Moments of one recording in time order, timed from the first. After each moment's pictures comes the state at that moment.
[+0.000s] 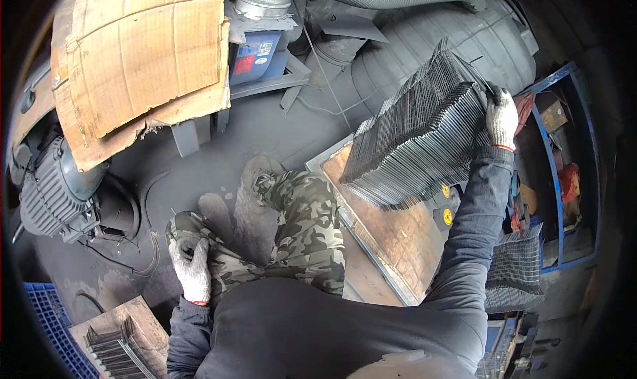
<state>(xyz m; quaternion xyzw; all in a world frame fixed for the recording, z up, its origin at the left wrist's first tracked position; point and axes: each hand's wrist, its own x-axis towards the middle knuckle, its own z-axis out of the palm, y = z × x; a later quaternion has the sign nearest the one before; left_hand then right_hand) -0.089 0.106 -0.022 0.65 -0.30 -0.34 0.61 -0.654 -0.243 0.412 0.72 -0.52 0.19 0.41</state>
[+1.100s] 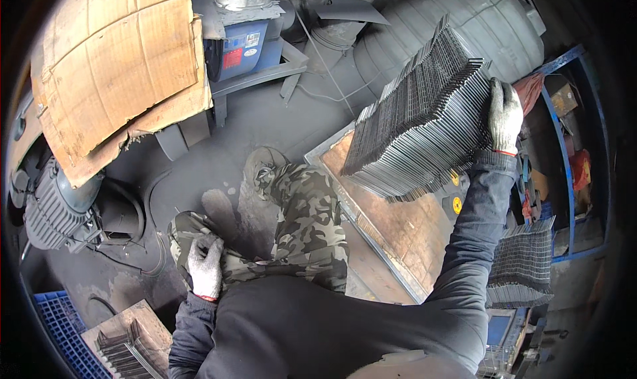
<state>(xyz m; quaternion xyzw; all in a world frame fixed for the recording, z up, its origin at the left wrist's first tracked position) -0.119 0.091 -0.031 0.61 -0.29 -0.47 0.57 -0.649 -0.220 0.371 0.72 -0.54 0.28 0.33</state>
